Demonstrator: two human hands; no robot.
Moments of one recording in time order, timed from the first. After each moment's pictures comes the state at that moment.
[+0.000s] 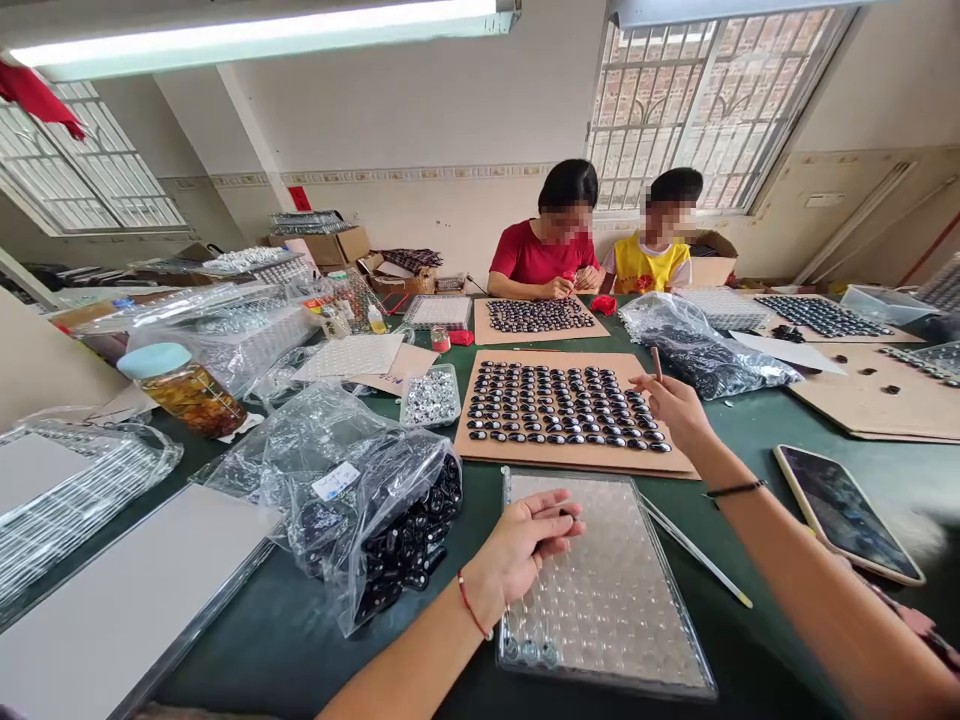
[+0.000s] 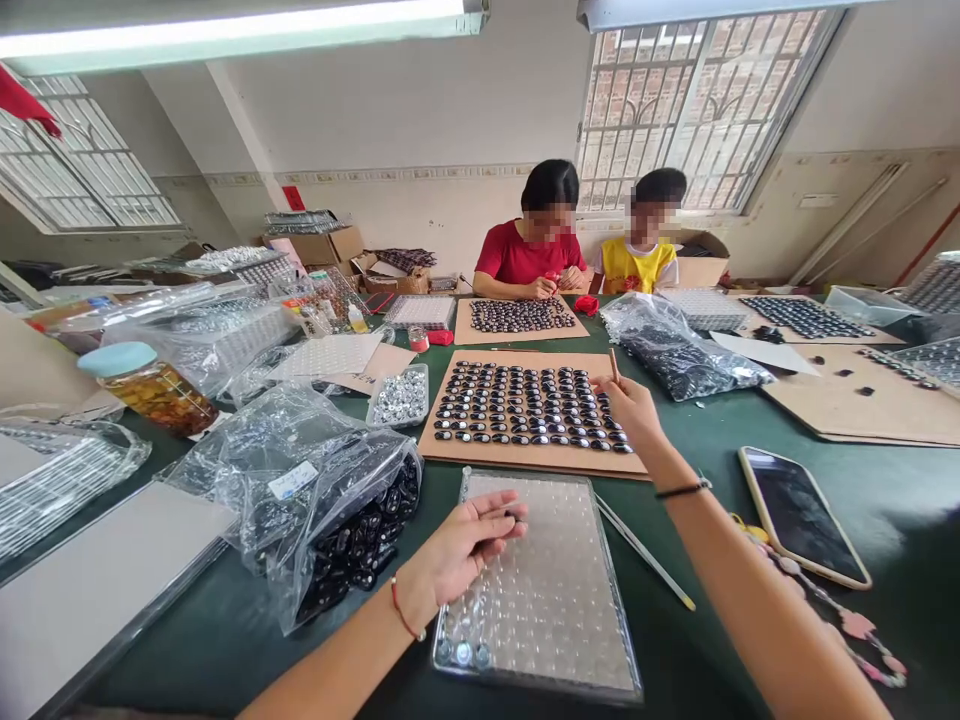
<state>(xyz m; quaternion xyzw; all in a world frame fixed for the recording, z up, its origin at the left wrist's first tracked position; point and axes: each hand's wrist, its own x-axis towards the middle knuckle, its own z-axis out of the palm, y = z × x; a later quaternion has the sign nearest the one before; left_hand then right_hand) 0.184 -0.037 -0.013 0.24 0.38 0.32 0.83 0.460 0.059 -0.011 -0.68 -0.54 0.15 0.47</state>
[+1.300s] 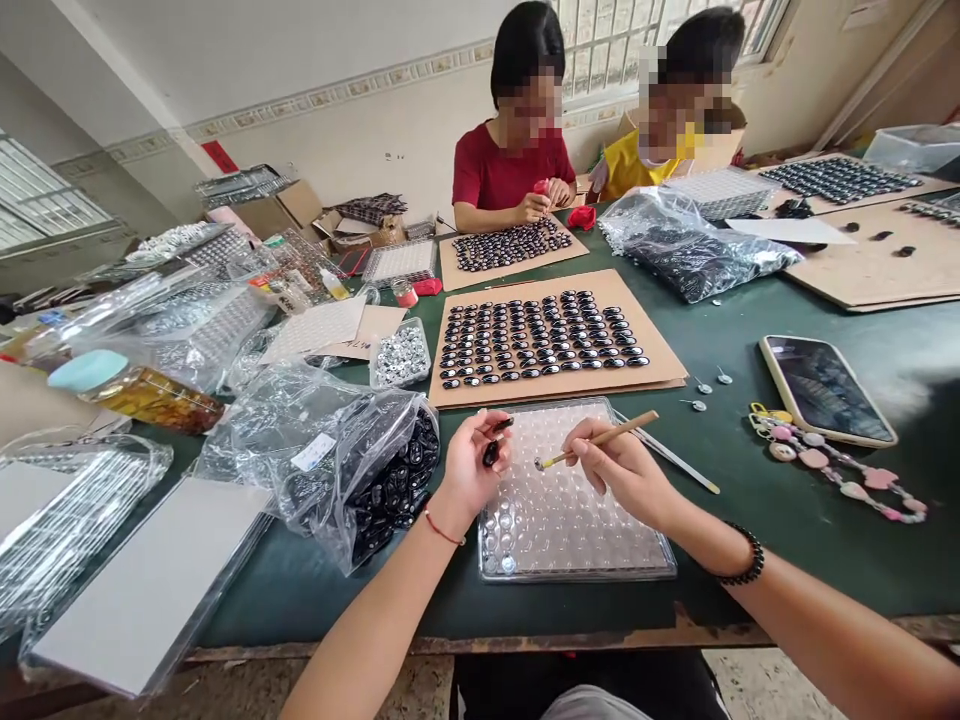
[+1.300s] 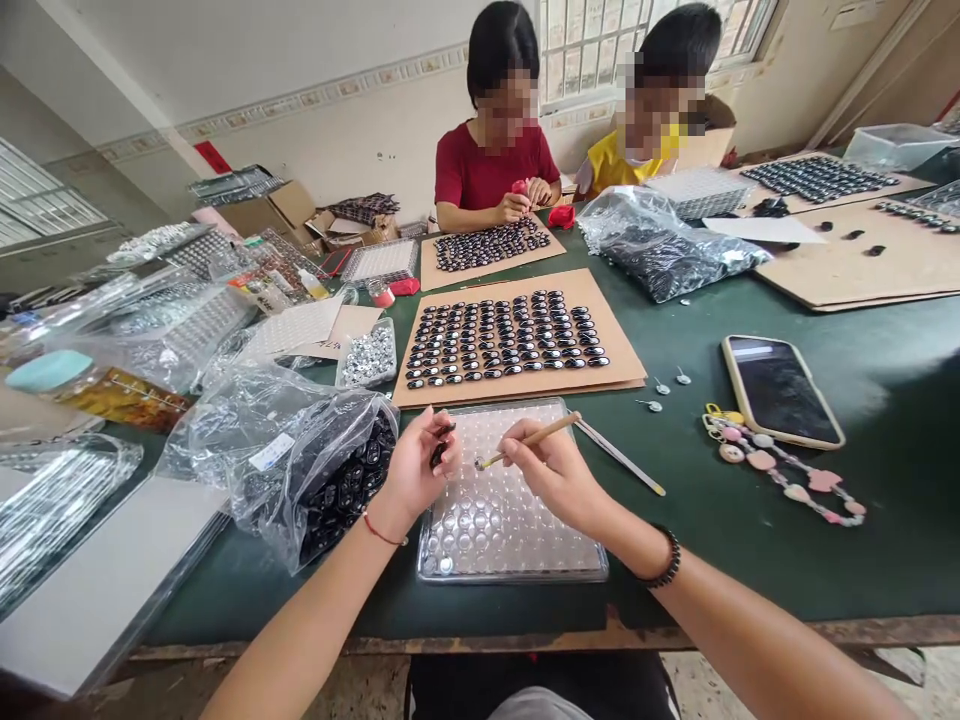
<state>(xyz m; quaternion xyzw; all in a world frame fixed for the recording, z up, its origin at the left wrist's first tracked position) 0.185 -0.017 -0.015 0.25 0.37 0.40 0.81 0.360 -0.086 -0.020 -0.43 -0.59 0.44 0.52</state>
